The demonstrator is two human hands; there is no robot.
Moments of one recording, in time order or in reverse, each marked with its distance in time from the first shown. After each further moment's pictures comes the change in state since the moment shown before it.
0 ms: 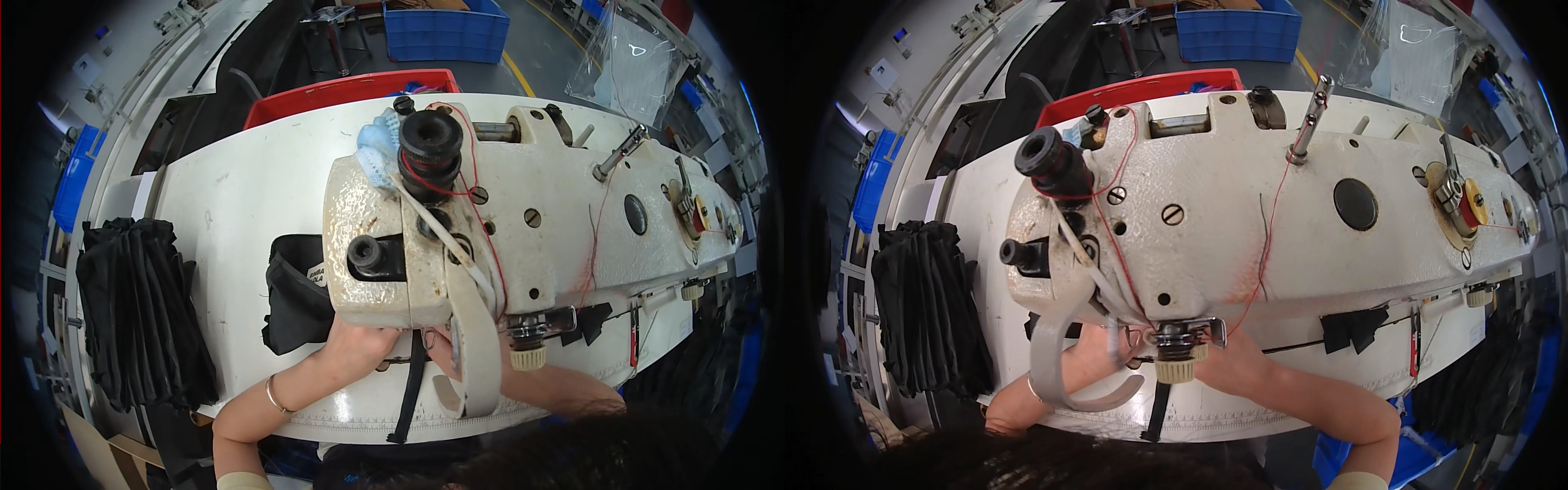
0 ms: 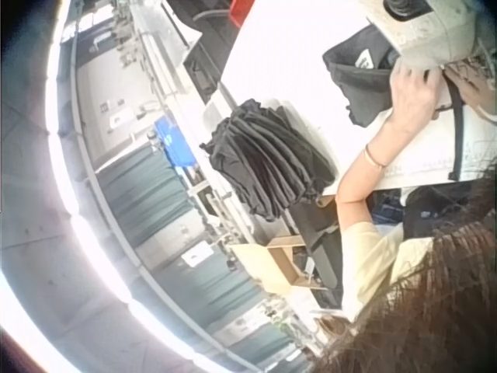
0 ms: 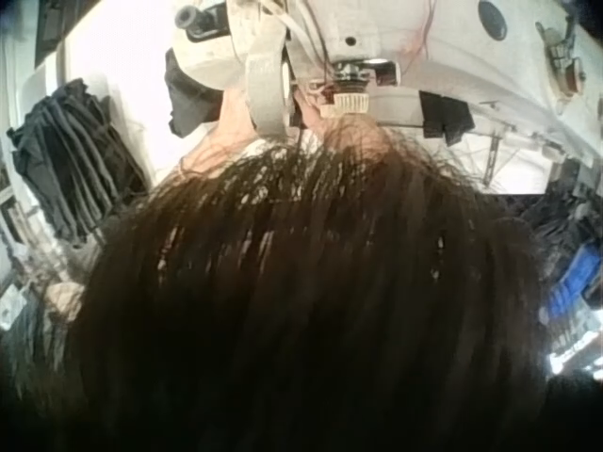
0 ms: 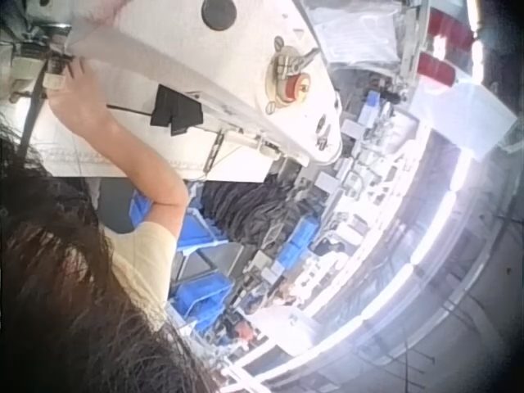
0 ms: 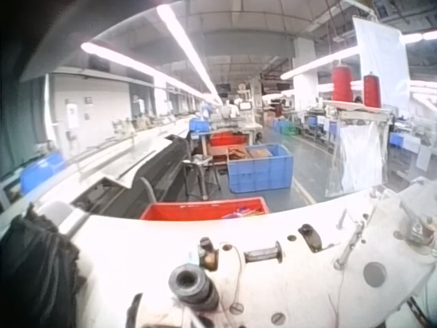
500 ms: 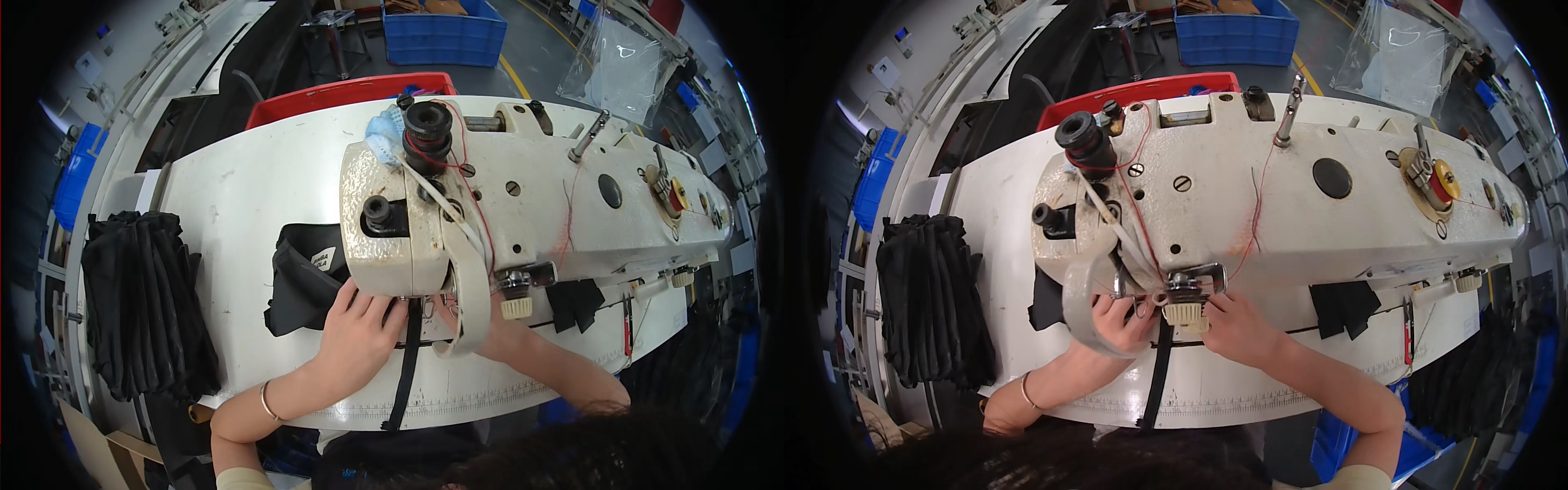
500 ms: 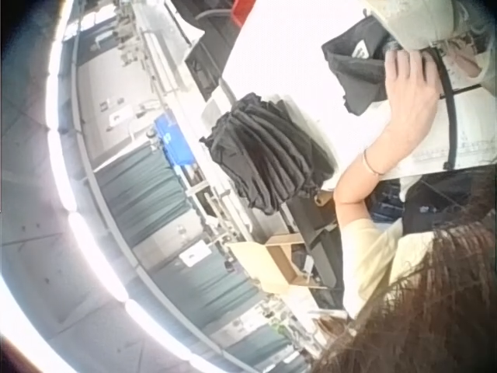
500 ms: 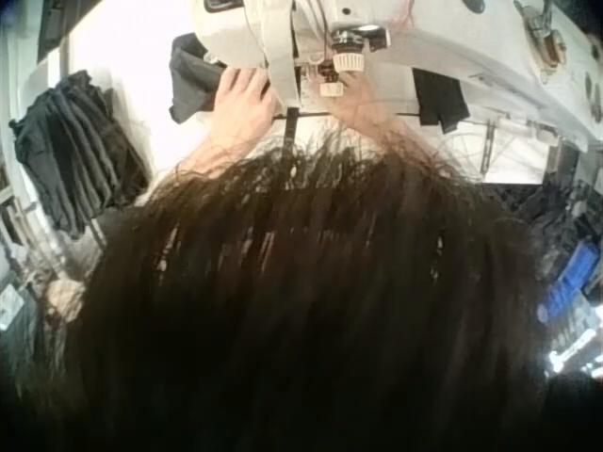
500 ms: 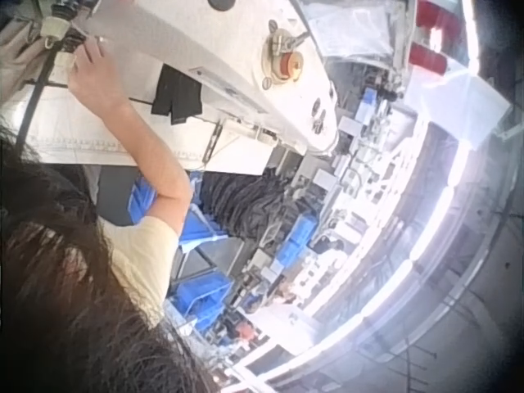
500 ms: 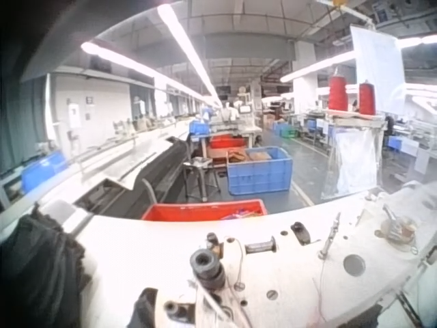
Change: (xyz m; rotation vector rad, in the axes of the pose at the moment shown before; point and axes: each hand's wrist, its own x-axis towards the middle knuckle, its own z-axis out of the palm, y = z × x) left_hand -0.001 0.021 -0.019 0.141 -0.123 -0.045; right_hand -0.010 0.022 -0.013 -0.425 -0.047 -0.281
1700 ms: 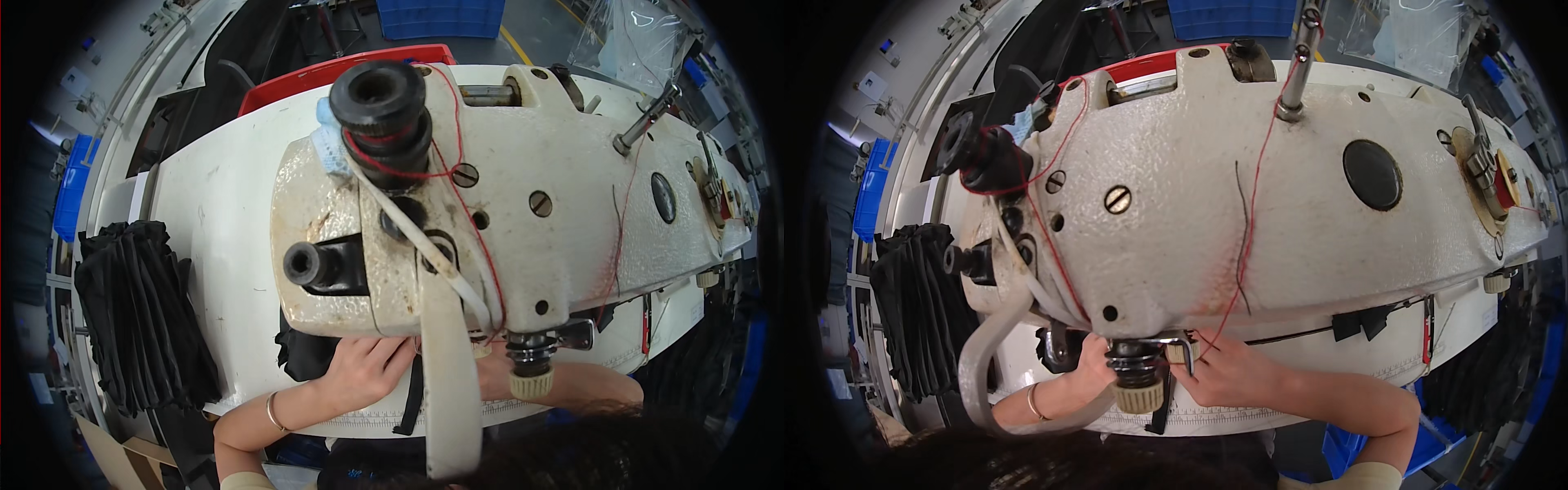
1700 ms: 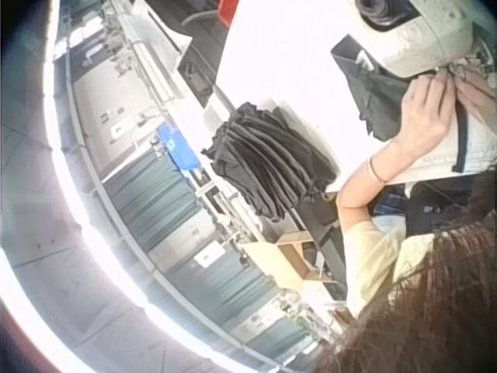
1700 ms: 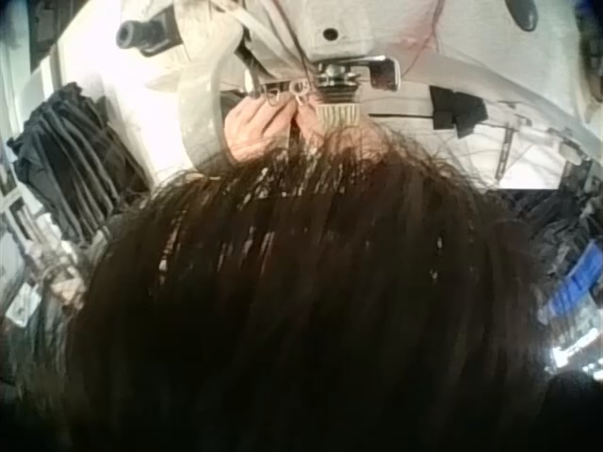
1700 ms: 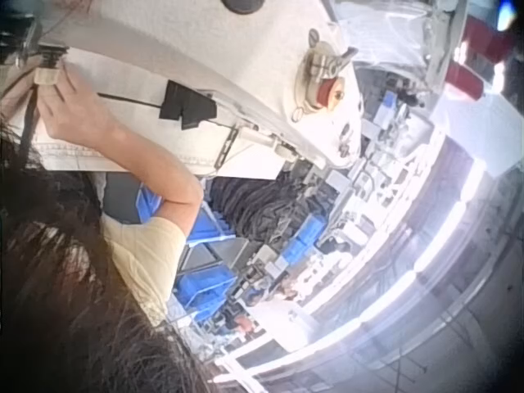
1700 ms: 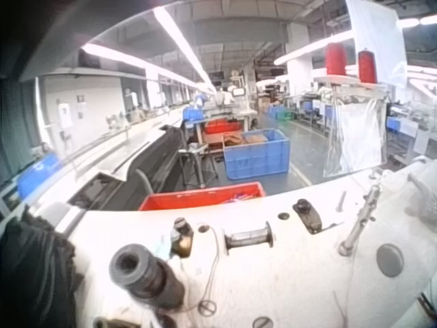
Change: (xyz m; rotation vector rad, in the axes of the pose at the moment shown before) left_hand -0.018 0.001 0.021 -0.253 0.027 0.126; right_hand -0.002 -0.027 -0.011 0.267 0.076 -0.038
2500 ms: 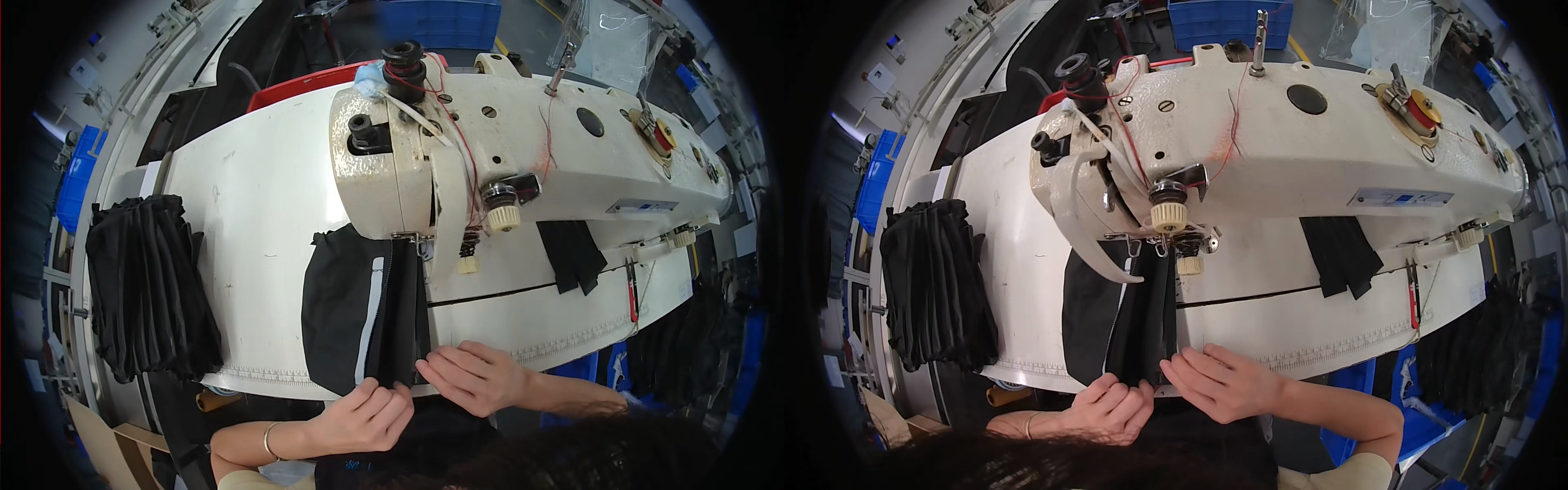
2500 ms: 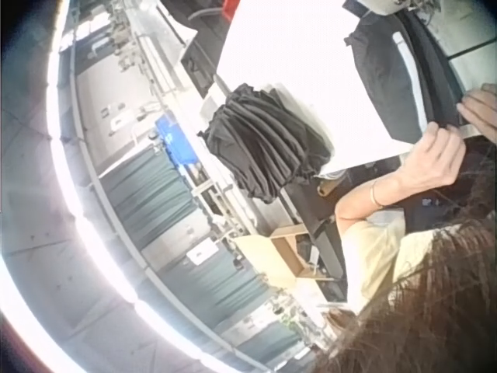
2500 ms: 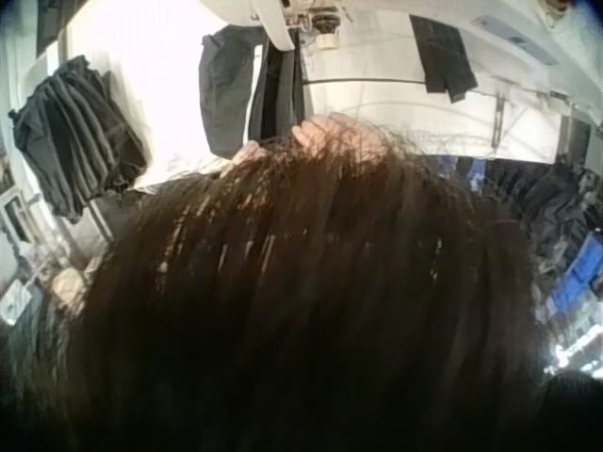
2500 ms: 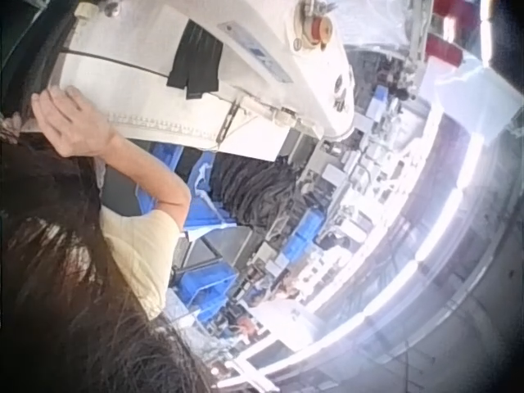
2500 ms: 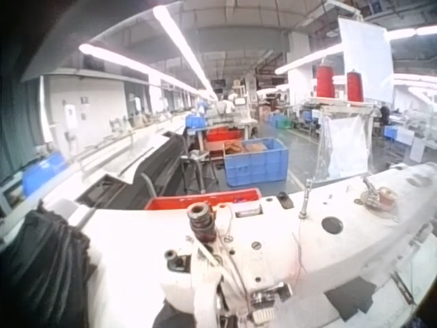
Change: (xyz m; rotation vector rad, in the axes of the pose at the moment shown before) left_hand -0.048 0.089 -0.050 0.372 -0.202 0.308; right_hand -0.019 -0.059 -0.030 0.035 0.138 -0.023
